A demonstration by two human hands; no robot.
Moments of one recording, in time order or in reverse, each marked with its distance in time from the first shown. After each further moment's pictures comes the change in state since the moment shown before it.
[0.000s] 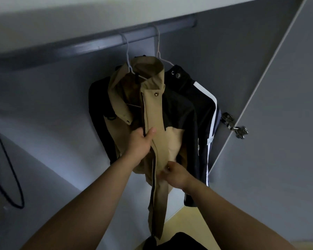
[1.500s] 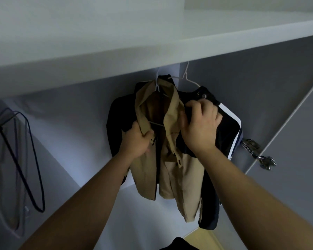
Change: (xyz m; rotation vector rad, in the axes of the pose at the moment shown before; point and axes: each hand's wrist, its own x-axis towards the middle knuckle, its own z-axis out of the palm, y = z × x) left_hand 0.046 0.005 -0.079 0.242 0.133 0.106; right_hand 0.030 -0.157 -0.075 -0.622 1.148 -0.792
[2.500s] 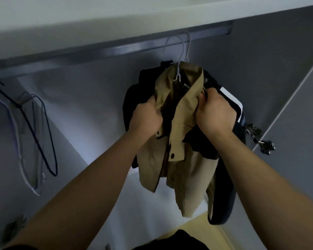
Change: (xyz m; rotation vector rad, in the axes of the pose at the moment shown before) left_hand -0.038 0.066 0.007 0.356 0.171 0.255; right_hand 0.002 0.005 -0.067 0.067 -0.244 0.237
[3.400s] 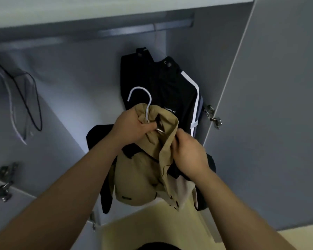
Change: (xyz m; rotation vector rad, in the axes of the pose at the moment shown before) left_hand -0.151 0.118 0.005 -0.174 -0.162 -0.106; right_hand -0.166 0.098 -0.099 0.181 -0.431 -0.198
